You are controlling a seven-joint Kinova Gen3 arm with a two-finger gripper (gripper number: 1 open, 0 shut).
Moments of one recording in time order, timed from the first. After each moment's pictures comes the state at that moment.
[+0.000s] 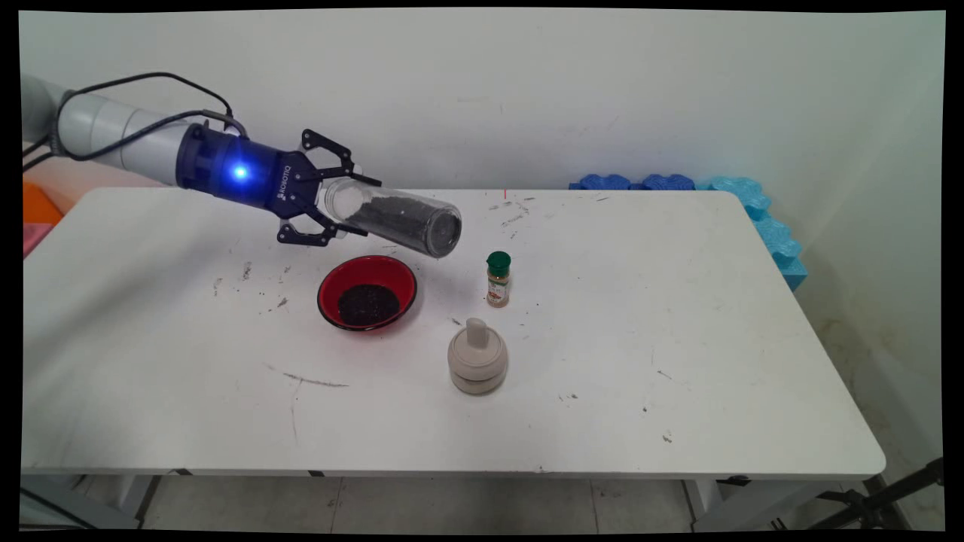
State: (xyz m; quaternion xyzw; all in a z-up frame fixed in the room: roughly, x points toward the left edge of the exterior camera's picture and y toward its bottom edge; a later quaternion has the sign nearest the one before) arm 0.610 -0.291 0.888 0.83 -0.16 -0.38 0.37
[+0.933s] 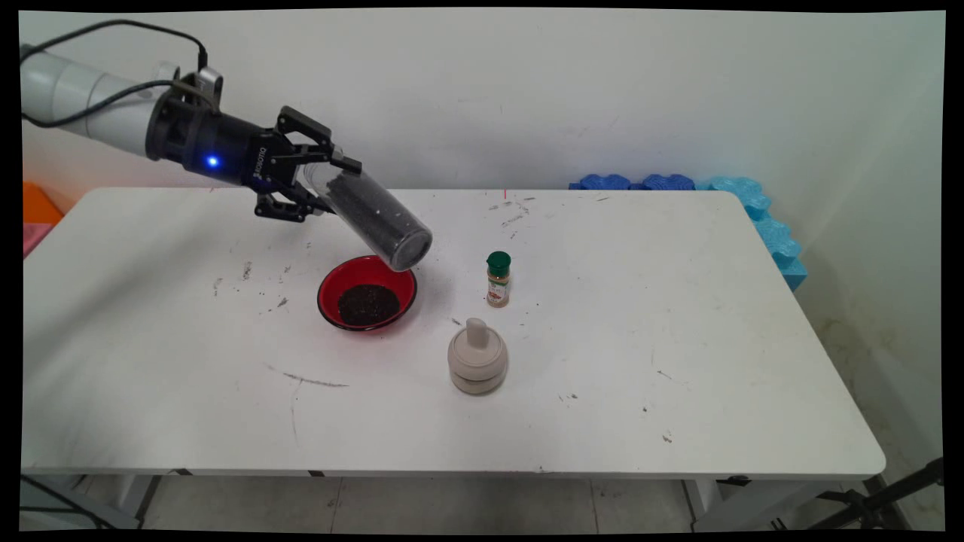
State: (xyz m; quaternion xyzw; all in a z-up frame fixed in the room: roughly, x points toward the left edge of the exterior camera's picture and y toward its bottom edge) arm 0.623 -0.285 0.929 0.79 -0.35 -0.25 0.43
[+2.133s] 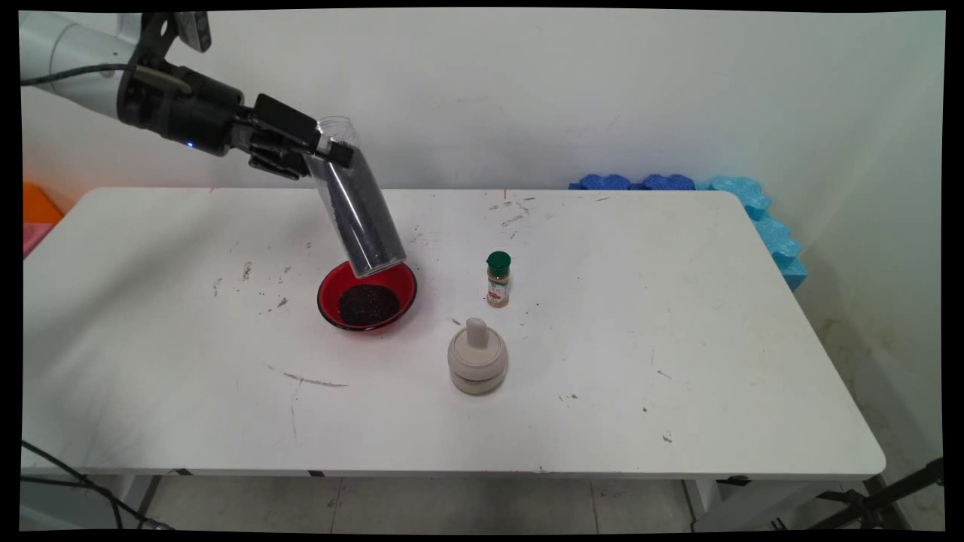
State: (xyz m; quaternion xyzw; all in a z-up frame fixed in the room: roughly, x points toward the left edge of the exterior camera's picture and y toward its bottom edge) arm 0.613 -0.283 0.978 0.61 -0.62 -0.09 0.47
